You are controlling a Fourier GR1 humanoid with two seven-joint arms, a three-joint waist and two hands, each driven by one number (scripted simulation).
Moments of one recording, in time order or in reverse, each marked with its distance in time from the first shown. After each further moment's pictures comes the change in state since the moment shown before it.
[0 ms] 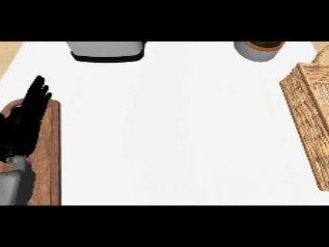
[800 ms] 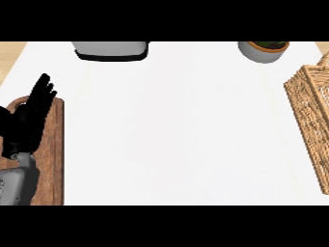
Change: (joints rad) left arm -0.021 -0.010 -0.011 0.008 -0.010 -0.003 0.016; right arm -0.590 -0.146 0.004 0.071 0.006 -0.213 0.599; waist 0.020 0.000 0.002
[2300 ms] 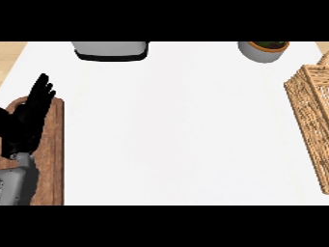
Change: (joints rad) left arm -0.002 -0.005 0.016 0.009 -0.003 -0.011 -0.016; right arm -0.587 -0.029 0.118 0.776 0.657 -0.028 -0.442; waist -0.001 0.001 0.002
